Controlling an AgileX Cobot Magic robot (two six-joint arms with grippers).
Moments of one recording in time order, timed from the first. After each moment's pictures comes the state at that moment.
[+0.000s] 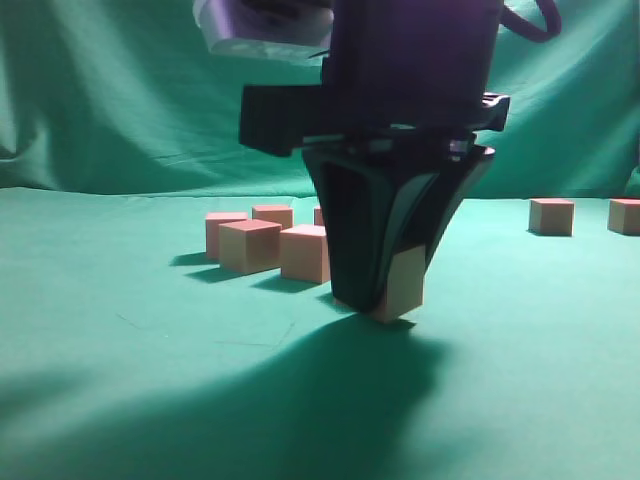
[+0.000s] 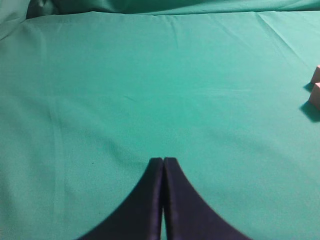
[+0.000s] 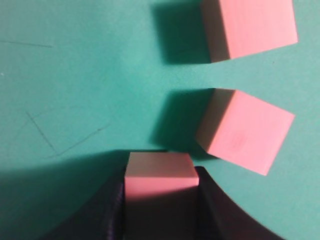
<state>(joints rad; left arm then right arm) -0.01 -0.01 0.02 0.02 0.35 0.01 0.87 1.77 -1.04 -0.13 0.71 0.09</state>
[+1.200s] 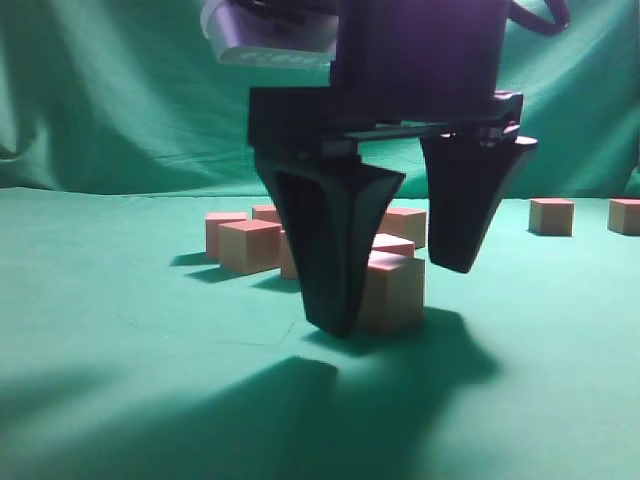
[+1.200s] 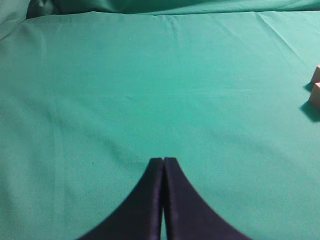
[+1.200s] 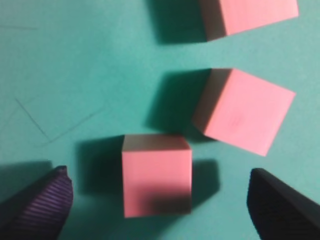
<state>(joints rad) -0.01 -0.01 0.02 0.02 0.35 0.01 0.87 1.78 -1.06 -0.13 0.78 0.12</state>
